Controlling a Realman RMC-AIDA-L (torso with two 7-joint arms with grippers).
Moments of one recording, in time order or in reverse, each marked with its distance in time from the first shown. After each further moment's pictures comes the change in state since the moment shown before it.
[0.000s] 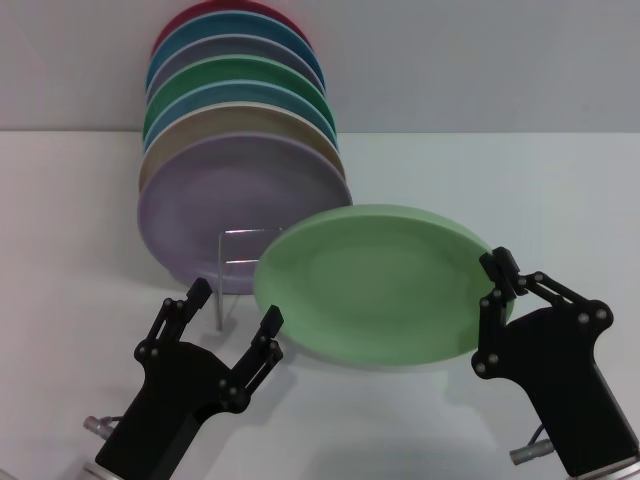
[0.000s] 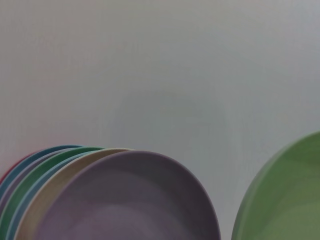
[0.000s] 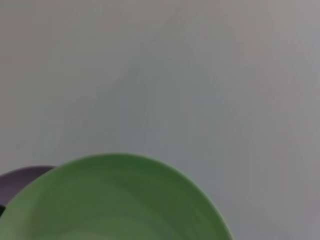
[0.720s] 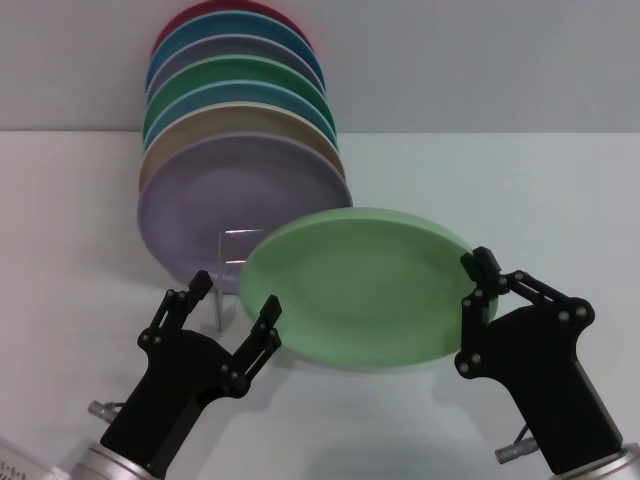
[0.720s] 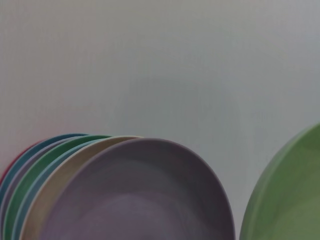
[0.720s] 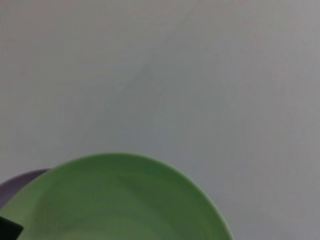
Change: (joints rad) left arm -0.028 0.000 -0.034 0.004 -0.007 -0.060 -0.007; right arm 0.013 0.000 -0.010 0.024 0.002 0.029 -0.039
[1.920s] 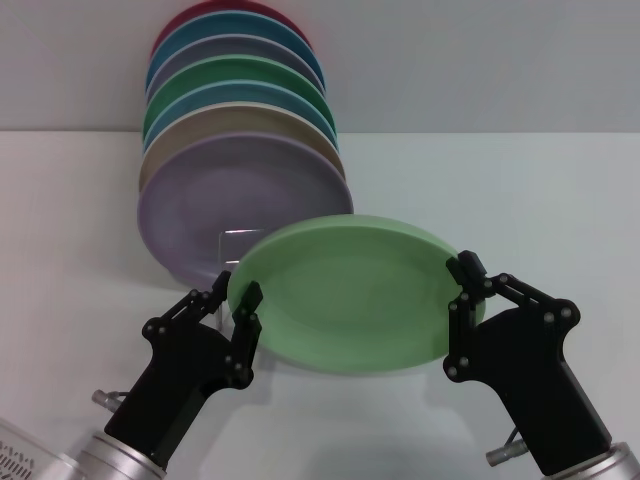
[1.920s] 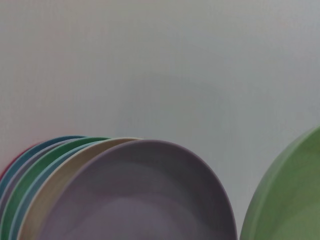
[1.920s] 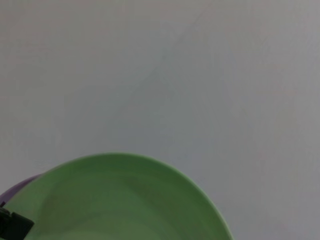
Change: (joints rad) left arm -0.023 0.000 -0.009 0.008 0.001 -0.015 0.006; right arm 0.013 0.000 -0.012 0.000 0.000 0.017 -0.007
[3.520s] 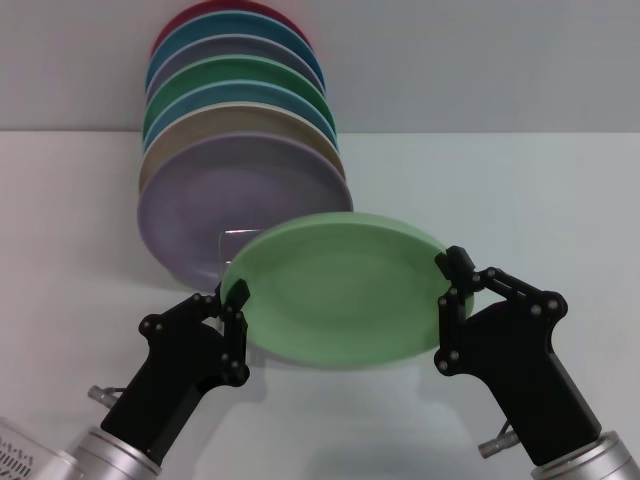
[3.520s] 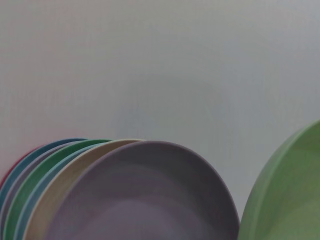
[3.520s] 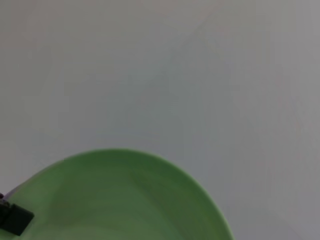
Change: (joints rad) left arm -0.010 0.000 -0.002 0.024 0.003 0.005 0.003; right arm 0.025 -0.004 0.005 -0.003 0.000 0.028 -0.001
